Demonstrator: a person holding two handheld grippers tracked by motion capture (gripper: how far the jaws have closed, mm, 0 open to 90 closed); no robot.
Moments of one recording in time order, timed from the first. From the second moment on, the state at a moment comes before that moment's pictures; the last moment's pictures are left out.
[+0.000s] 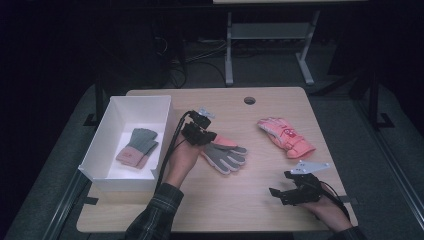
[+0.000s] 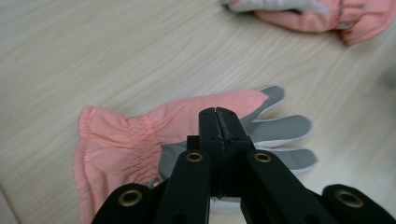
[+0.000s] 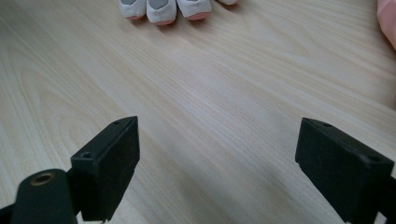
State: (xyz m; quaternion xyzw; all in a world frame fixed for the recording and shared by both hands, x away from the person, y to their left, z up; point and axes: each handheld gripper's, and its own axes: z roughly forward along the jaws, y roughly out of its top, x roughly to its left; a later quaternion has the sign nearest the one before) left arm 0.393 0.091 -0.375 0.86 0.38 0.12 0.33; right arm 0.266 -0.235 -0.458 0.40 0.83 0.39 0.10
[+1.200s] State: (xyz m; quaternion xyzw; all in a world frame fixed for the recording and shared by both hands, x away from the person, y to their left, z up) left arm 0.374 0.050 -0.433 0.89 0.33 0.02 0.32; right arm 0.264 -0.241 -0.458 0.40 0.82 0.39 0.10
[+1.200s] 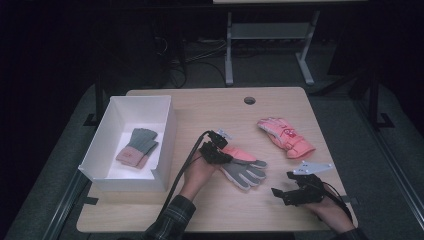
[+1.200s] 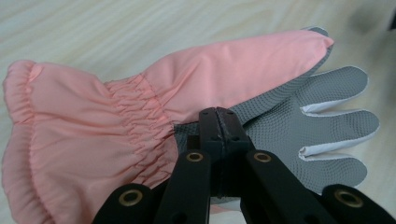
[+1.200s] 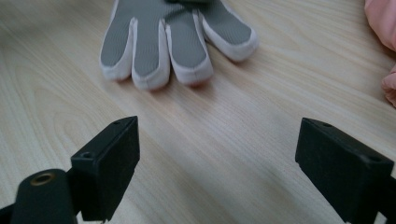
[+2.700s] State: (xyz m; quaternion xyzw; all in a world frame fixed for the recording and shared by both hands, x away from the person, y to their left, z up) left arm 0.390 0.067 -0.429 0.91 0.33 0.03 0.25; right arm 0.260 -0.245 -0.458 0.41 0.82 0.39 0.11
